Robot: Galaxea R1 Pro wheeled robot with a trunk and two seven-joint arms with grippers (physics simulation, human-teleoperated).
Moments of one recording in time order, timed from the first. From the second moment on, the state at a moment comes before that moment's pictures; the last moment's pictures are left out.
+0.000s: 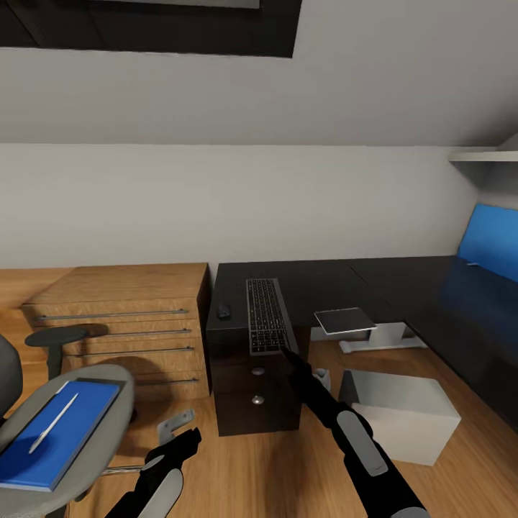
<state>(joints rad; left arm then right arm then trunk) -0.24 0.07 -0.44 -1.15 0.80 0.22 0.72 -0.42 0.09 0.11 -0.95 -1.30 0.32 0.18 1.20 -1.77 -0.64</state>
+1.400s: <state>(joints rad) -0.24 0.08 -0.49 -1.30 0.80 0.22 0.72 -0.42 0.07 0.08 -0.85 -1.31 0.32 0.17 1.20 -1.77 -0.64</state>
